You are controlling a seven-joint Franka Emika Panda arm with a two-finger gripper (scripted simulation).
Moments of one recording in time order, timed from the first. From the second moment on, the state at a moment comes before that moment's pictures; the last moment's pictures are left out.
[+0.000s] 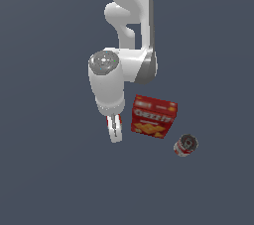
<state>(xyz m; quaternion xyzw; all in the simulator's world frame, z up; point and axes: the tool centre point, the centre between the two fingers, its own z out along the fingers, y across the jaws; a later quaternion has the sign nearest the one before) 0.055 -0.051 0.145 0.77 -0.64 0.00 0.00</state>
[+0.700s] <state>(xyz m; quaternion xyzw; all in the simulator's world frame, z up) -0.013 0.045 0.247 0.77 -0.64 0.00 0.00</state>
